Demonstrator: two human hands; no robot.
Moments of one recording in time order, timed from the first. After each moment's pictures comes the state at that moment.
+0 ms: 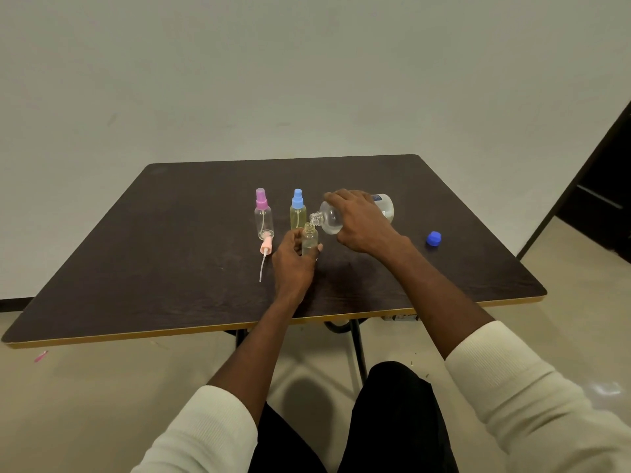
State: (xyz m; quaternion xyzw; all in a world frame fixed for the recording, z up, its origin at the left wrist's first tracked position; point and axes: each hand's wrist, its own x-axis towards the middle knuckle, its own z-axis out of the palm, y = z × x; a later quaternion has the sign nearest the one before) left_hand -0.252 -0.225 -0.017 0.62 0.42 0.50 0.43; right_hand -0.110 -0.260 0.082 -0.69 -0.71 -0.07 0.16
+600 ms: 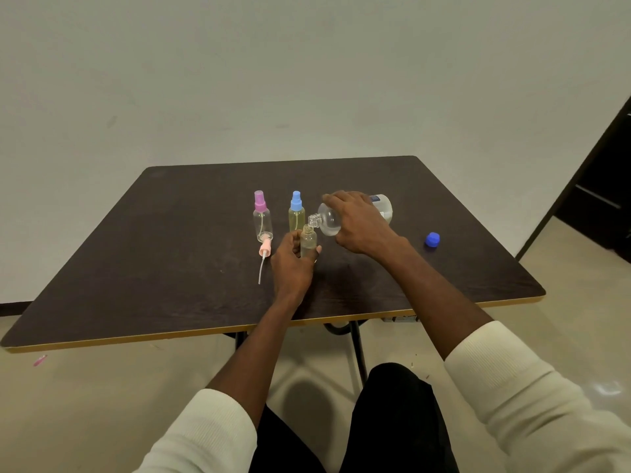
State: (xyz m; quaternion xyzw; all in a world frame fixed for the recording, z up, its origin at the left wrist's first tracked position) left_hand -0.251 -0.223 -0.019 0.62 0.42 0.50 0.43; right_hand -0.108 -0.257 0.080 -0.69 -0.71 -0.07 0.16
